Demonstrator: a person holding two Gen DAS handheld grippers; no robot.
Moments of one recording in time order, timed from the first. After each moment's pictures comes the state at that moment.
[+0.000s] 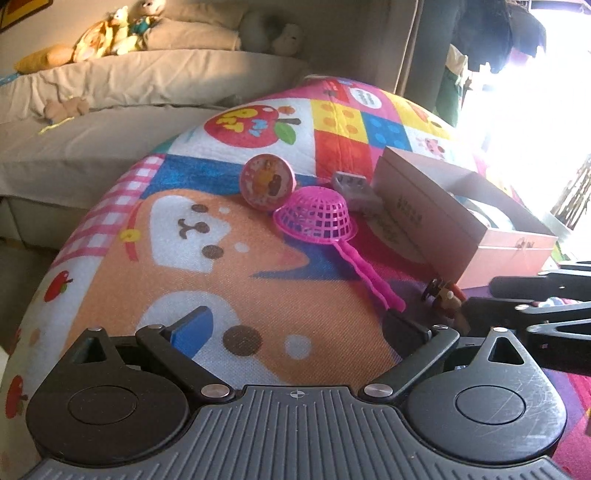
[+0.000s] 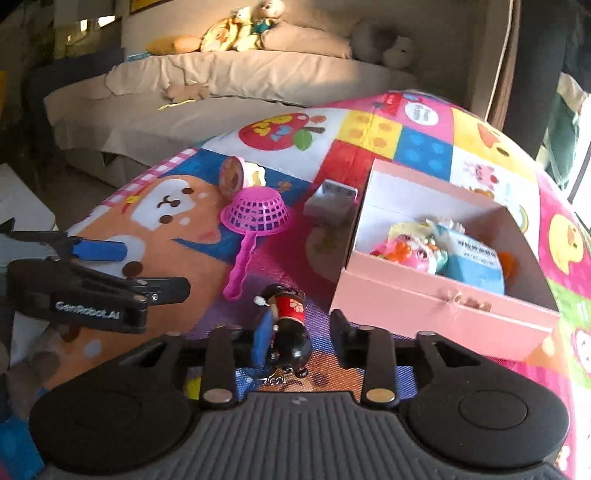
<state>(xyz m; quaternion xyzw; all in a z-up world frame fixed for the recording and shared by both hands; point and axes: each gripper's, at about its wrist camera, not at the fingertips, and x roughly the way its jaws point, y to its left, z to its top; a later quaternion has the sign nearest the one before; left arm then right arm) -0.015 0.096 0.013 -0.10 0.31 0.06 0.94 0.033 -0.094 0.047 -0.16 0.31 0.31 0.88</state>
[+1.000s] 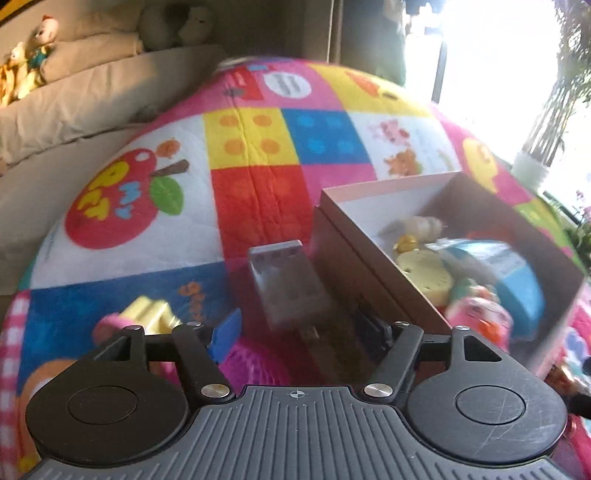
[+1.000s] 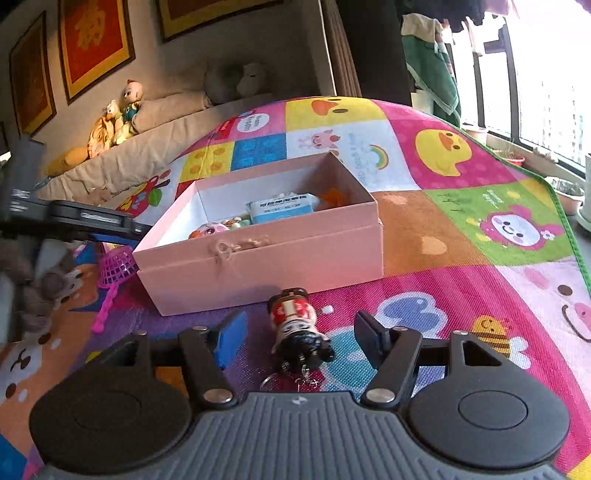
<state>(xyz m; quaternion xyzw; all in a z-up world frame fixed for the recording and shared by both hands) 0.173 0.059 0.036 -0.01 0.37 -0.03 0.93 0.063 -0.246 0.014 0.05 0.29 0.19 0.94</state>
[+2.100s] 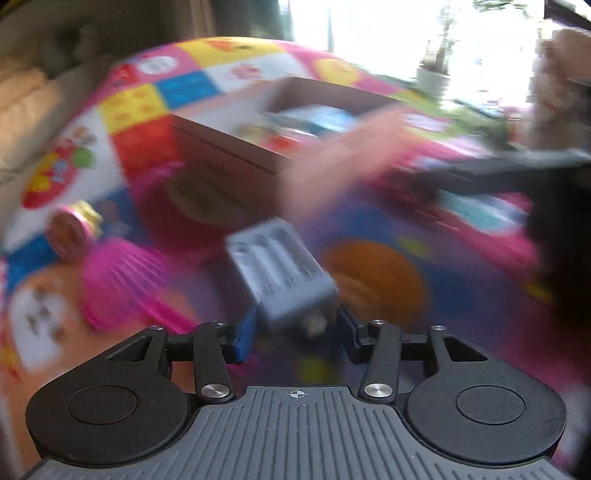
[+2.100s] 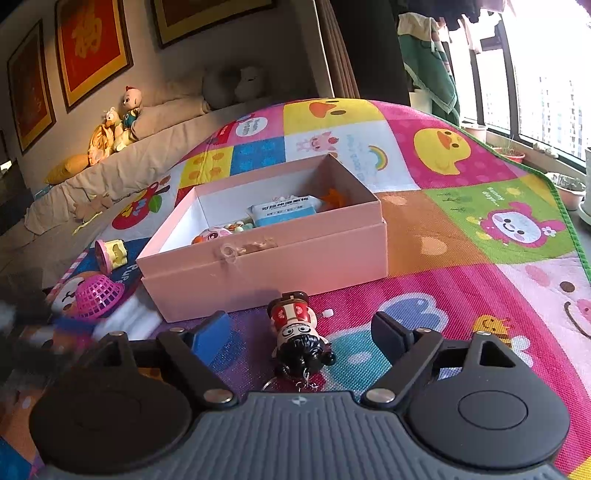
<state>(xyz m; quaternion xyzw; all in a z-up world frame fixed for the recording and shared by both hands) 0.003 -0.004 0.025 0.10 0.40 -0.19 0.89 0.063 -0.243 0.014 0.06 0.29 0.19 0.94</state>
